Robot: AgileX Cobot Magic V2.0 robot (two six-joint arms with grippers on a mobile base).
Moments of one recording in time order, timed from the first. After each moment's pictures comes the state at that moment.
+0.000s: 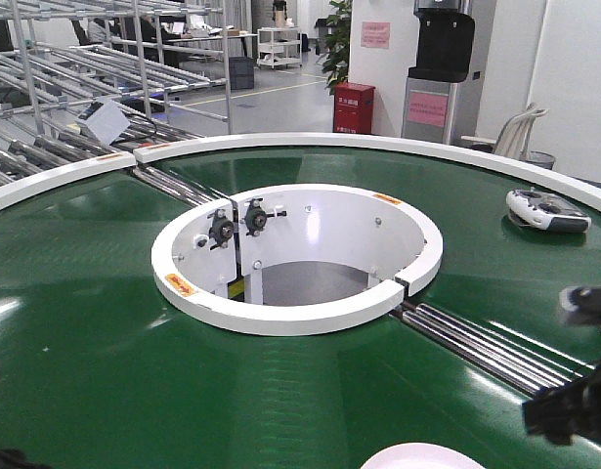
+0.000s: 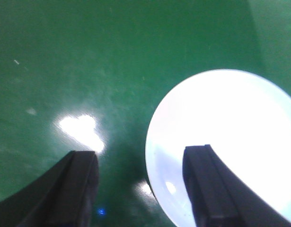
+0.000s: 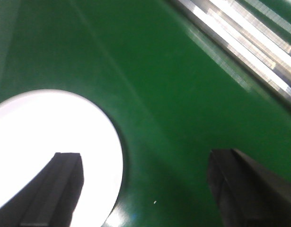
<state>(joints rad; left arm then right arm) -0.10 1.22 -0.83 -0.09 0.74 -0.08 0.05 1.36 -1.00 0.04 0.69 -0.05</state>
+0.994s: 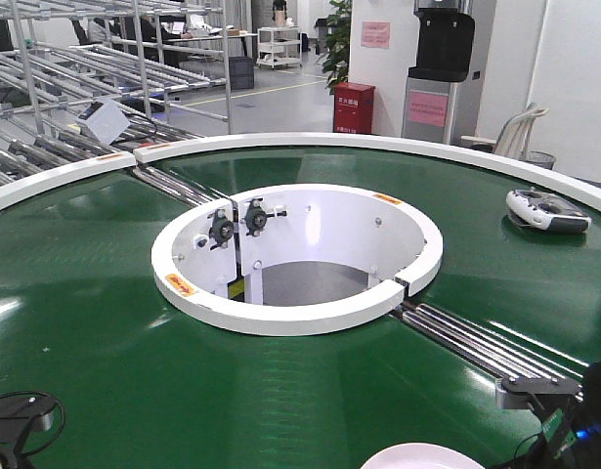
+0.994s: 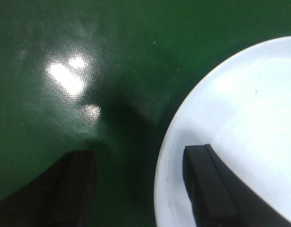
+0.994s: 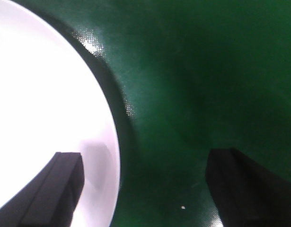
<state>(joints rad) -0.10 1.57 -0.84 -0.13 0.63 -0.06 0.07 1.72 -1.00 0.05 0.68 0.00</state>
